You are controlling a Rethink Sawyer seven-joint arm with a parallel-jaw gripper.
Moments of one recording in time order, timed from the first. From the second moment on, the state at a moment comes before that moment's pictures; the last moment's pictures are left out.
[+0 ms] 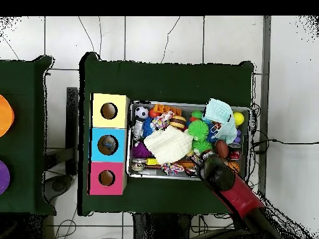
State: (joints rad) arm -0.62 -0.46 -0.05 1.93 0.20 -0.02 1.92
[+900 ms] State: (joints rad) arm -0.58 -0.55 -0.07 1.93 0.16 0.16 1.92
